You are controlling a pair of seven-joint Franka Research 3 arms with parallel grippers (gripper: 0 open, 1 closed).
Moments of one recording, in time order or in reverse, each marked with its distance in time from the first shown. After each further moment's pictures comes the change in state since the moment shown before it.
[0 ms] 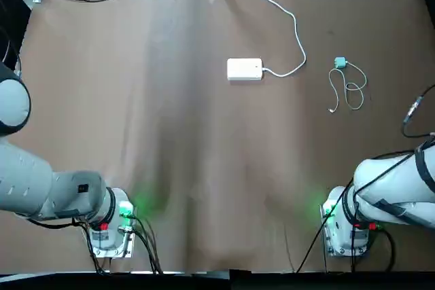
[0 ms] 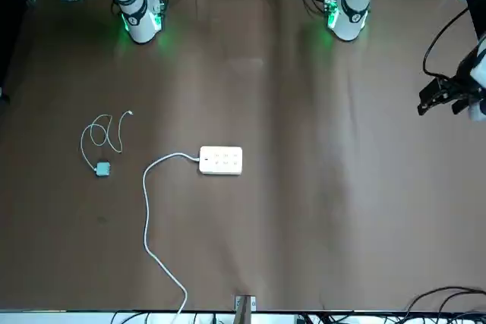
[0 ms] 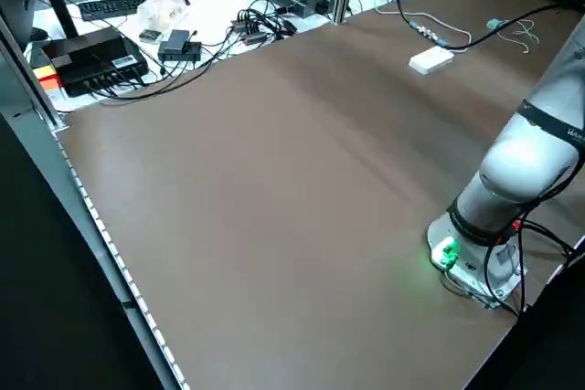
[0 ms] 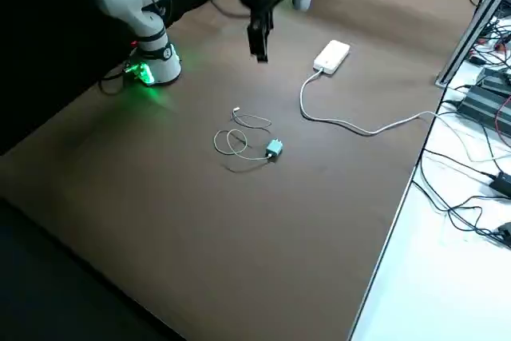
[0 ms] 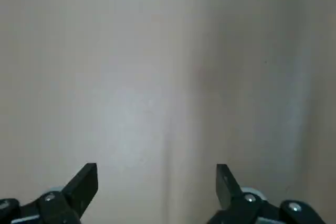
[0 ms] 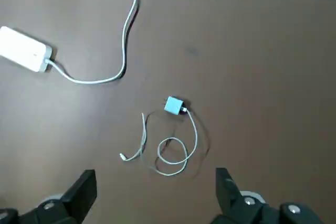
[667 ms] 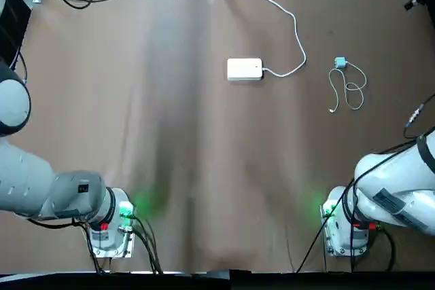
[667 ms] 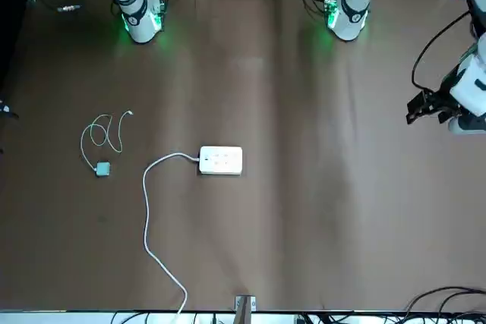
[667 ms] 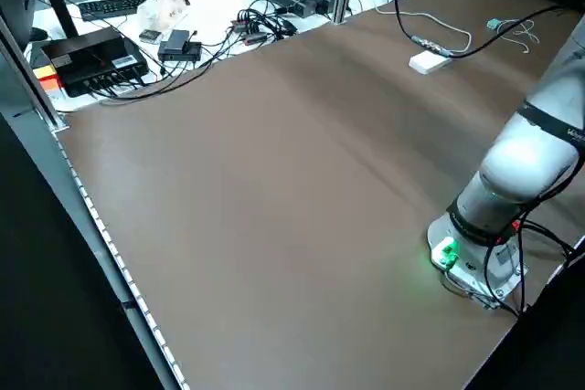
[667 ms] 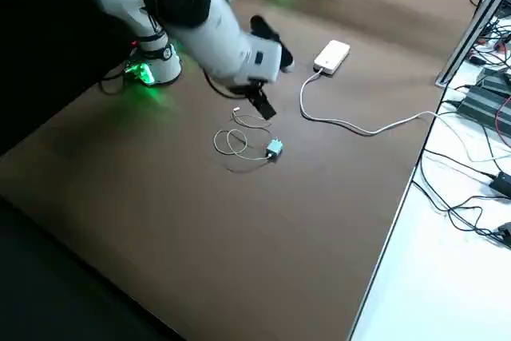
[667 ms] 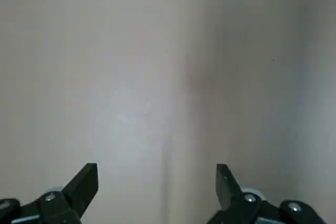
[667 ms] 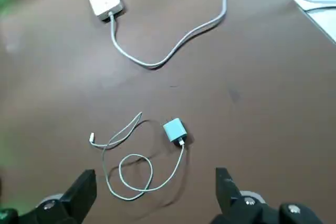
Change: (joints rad) left arm -0.001 0.000 -0.004 -0.142 -0.004 0.140 0.001; right arm -0.171 0.231 0.000 -0.012 0.249 0.007 -0.945
